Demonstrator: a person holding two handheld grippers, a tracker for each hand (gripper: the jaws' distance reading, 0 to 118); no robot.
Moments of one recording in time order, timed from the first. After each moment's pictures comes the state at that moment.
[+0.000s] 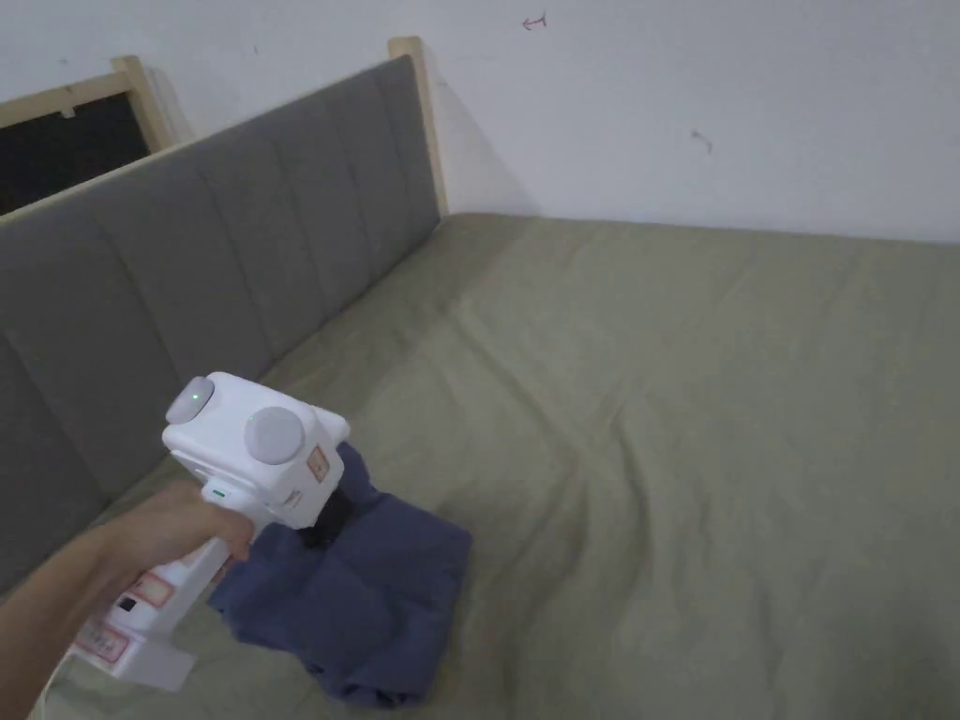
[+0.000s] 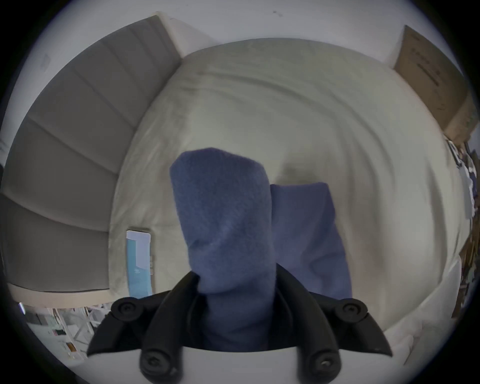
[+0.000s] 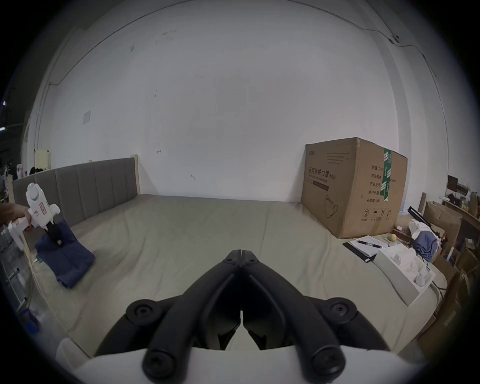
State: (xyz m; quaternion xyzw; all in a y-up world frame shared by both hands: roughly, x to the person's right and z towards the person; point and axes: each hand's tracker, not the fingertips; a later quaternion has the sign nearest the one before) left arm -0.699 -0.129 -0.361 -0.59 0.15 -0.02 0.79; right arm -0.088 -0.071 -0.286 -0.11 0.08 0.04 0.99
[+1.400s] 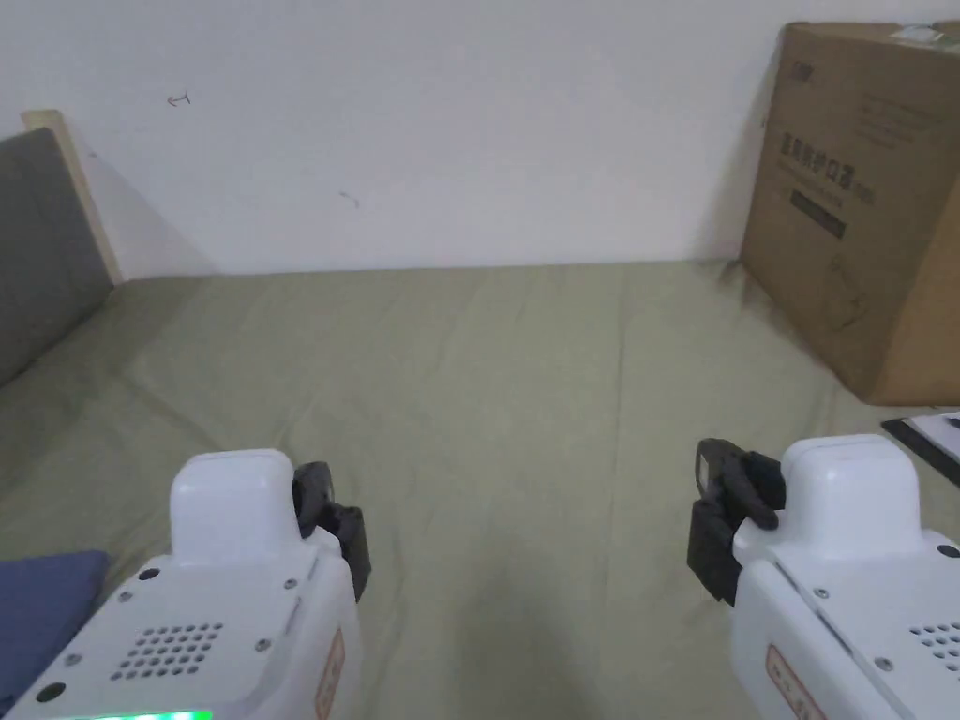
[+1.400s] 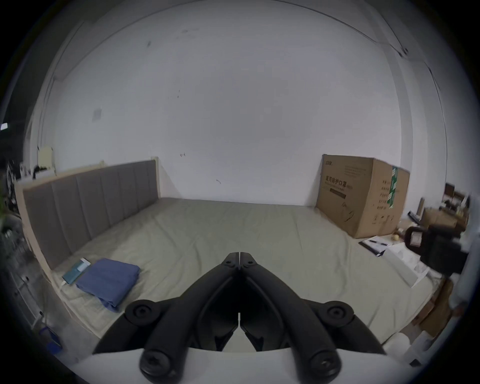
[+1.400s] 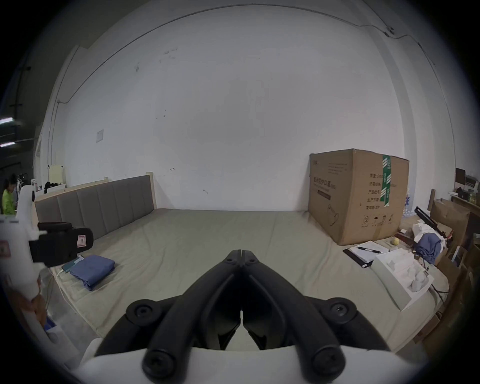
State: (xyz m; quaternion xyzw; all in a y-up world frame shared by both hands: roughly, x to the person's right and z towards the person) left arm -0.267 -0.026 -0.189 -0.12 0.10 0.04 0.99; right arm -0.007 -0.027 -0.224 -0.08 0.12 0.01 0.99
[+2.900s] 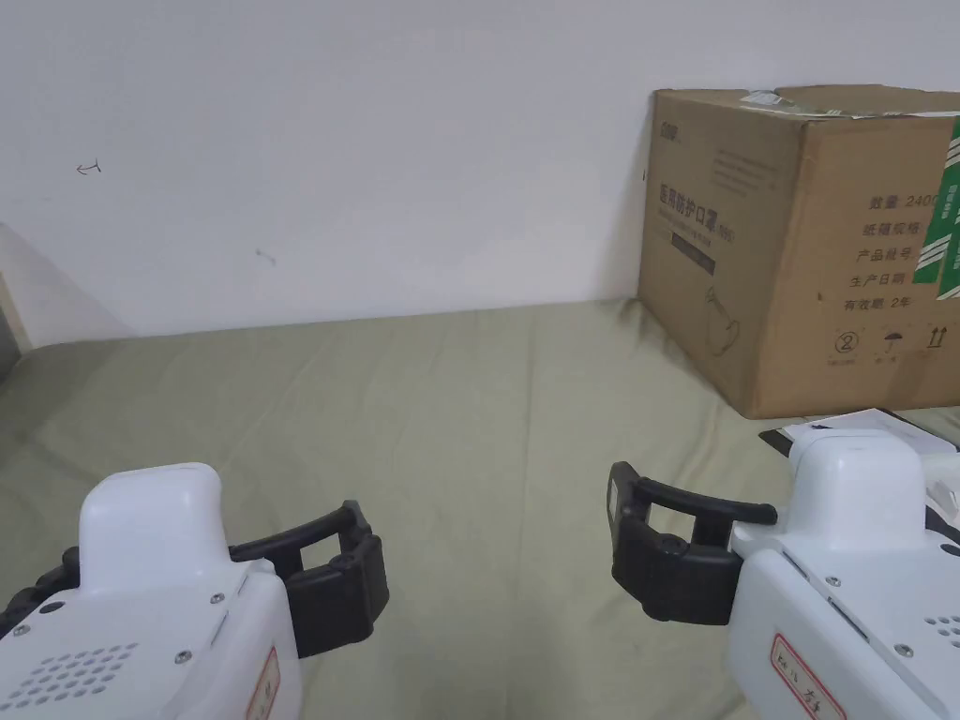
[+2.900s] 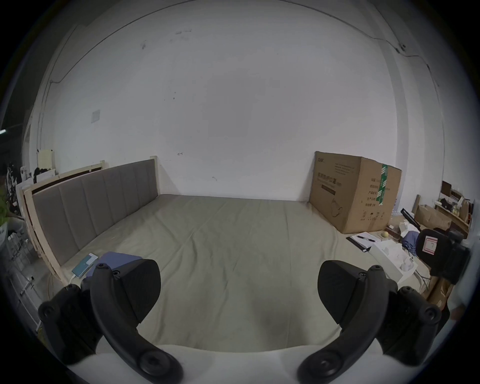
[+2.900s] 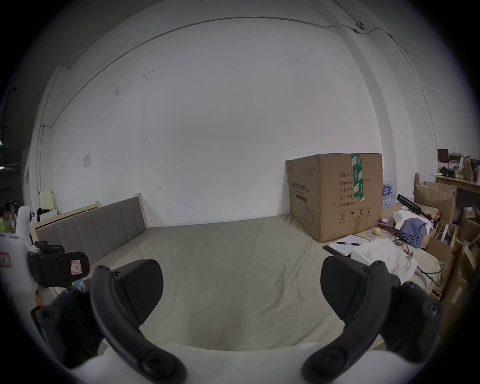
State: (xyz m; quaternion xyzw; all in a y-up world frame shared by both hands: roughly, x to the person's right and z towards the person) left arm -0.235 0.017 -0.138 -0.15 0.09 0.05 0.98; right arm 0.038 0.004 -0.163 -0.06 0.08 -0.05 0.99
